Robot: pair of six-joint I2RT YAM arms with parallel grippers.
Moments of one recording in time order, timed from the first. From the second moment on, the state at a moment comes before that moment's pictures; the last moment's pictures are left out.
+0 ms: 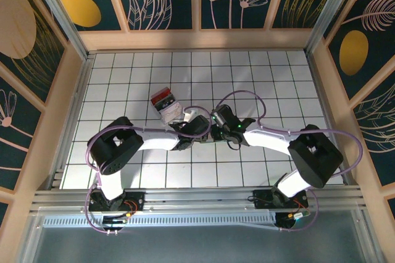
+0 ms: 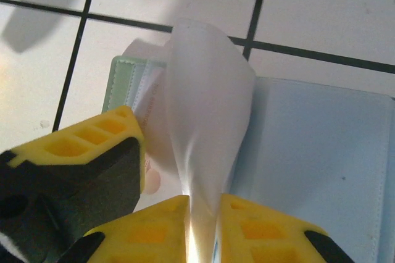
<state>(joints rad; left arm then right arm) -0.95 1.85 0.94 -0.11 -0.49 -0.72 0.79 1.52 0.77 -0.24 0.11 0.51</state>
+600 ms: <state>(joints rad) -0.95 1.85 0.95 -0.14 -0.51 -0.72 0.70 1.46 0.69 -0.24 0.18 0.60</state>
